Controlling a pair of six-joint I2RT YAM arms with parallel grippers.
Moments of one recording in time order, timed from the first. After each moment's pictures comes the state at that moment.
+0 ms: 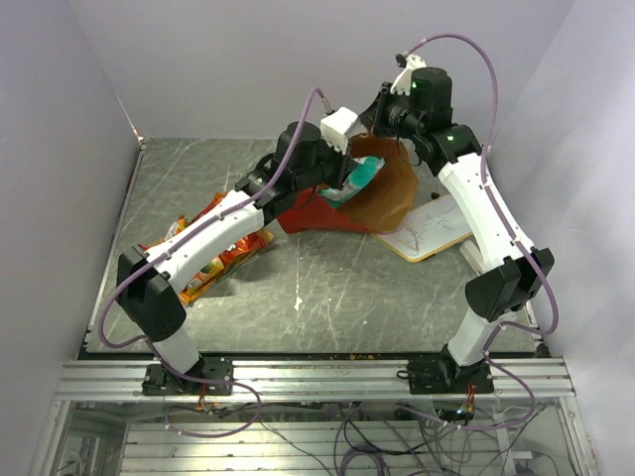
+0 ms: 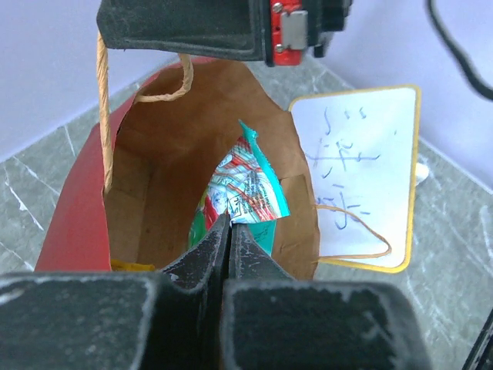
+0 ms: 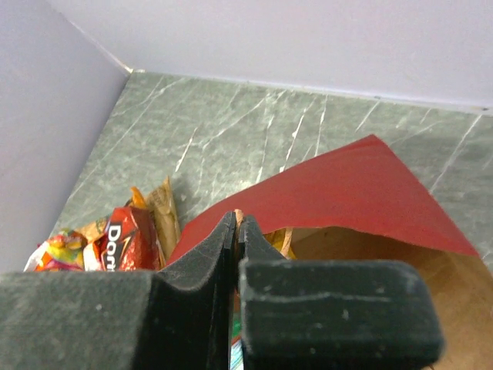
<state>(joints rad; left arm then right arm) -0.76 1.68 1.61 -0.17 0.08 -0.08 0.37 1.75 1.95 -0.51 -0.15 0.33</state>
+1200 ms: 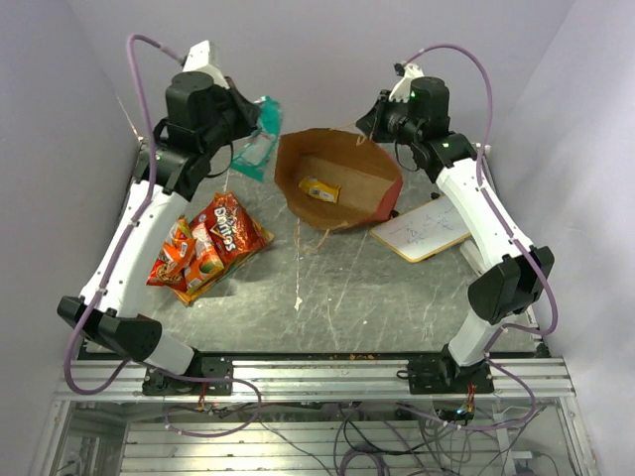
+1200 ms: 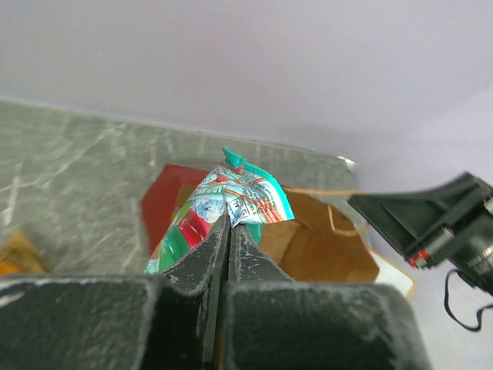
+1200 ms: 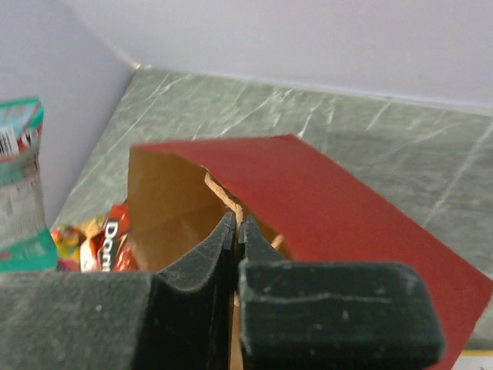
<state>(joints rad) -0.43 1.49 1.84 -0.49 -0.08 -0.54 0.36 1.74 1.86 -0.41 -0.13 0.33</state>
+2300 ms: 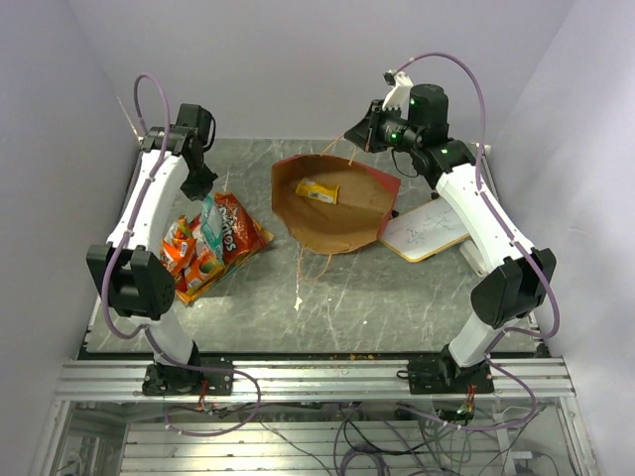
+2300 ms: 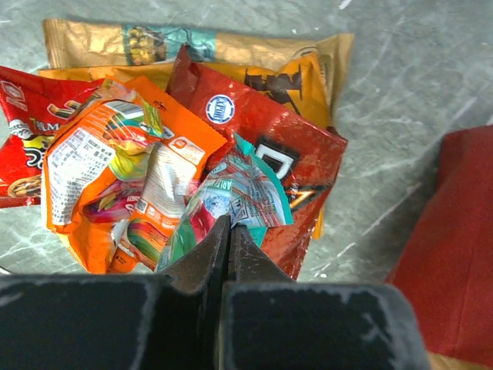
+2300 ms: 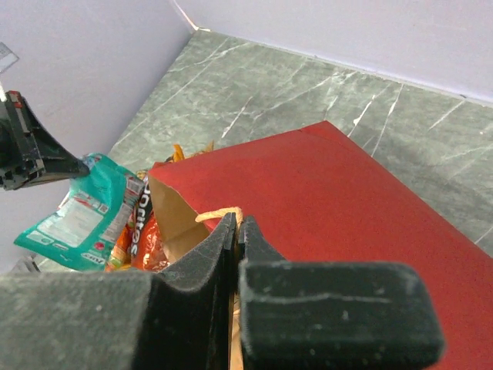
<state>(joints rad) -0.15 1.70 1.80 -1.22 -0.33 -0.87 0.36 1.70 1.76 -0.33 -0.40 0.29</state>
